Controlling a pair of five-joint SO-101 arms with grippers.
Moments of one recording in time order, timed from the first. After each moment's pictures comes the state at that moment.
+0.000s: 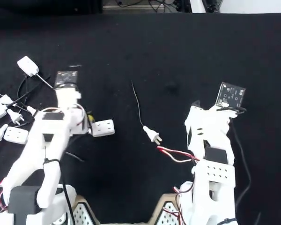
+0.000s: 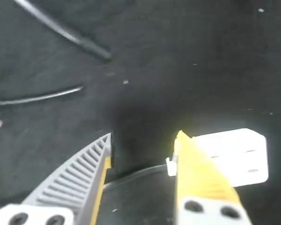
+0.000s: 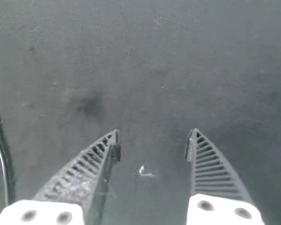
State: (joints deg) left arm -3.6 -21.4 54.5 37.5 -1.5; right arm 11.6 -57.7 79.0 23.2 -6.6
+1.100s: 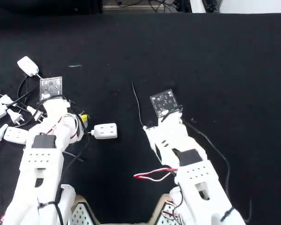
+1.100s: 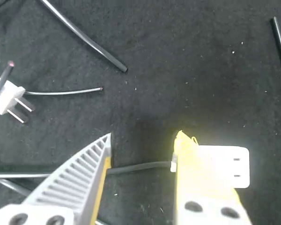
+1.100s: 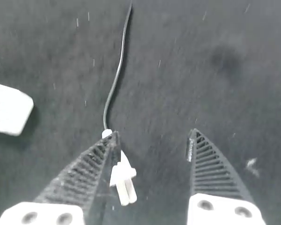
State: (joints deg) left arm -5.7 -50.0 68.1 40.0 3.9; right arm -15.7 -55.7 81.6 30.4 7.7
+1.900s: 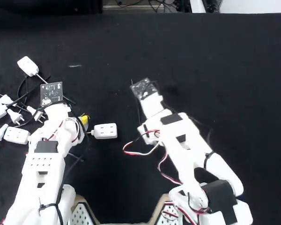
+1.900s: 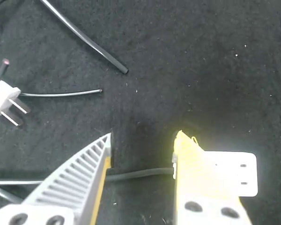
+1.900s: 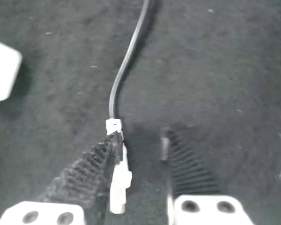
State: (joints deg) left arm -5.7 -50.9 74.2 31.7 4.4; right arm -18.9 -15.7 55.8 41.2 14.0
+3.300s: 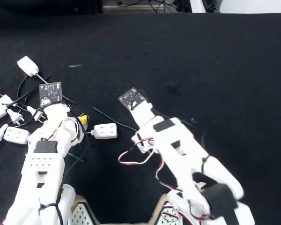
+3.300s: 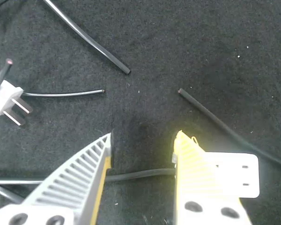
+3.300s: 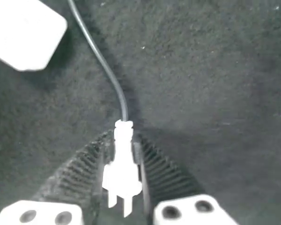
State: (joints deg) left arm -6.2 -50.9 74.2 31.7 4.4; right arm -22.8 -19.2 58.5 43.6 14.4
